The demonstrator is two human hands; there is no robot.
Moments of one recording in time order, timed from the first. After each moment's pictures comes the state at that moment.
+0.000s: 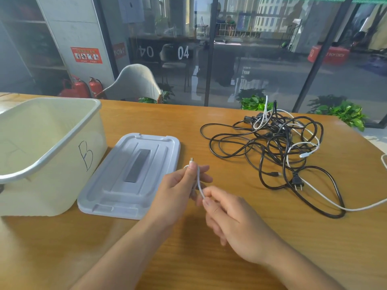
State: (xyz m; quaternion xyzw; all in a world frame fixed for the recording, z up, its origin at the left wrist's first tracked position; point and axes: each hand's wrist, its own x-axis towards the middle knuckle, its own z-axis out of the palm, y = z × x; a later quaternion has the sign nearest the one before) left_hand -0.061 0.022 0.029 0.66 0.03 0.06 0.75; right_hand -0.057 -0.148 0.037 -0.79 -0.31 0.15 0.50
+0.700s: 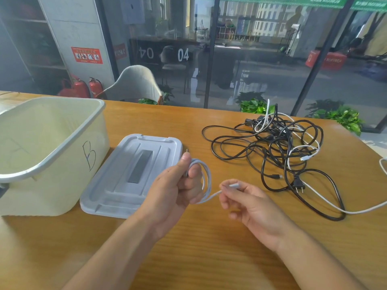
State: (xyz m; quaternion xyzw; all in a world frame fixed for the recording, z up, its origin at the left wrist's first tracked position) left_hand -0.065 0.040 0.047 0.50 -0.05 -0.03 0.87; right_hand -0.025 -0.160 0.031 -0.63 -0.09 0.26 0.72
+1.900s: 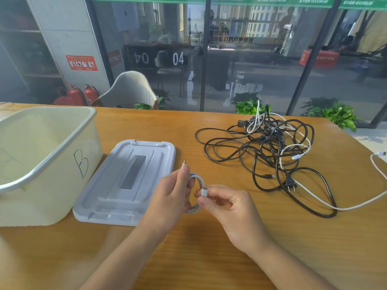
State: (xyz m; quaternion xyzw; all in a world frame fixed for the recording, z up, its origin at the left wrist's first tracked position) left_hand -0.060 0.024 0.032 0.69 0.02 0.09 0.72; right_hand -0.042 -0.139 0.017 -0.73 -0.23 0.02 0.65
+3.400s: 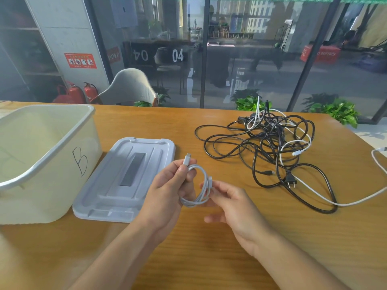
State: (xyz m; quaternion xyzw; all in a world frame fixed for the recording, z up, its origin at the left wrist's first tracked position) left_hand -0.059 0.027 0.030 0.53 -0.04 0.05 0.84; right_hand -0.040 -0.136 0.021 -0.65 -0.07 0.20 0.73
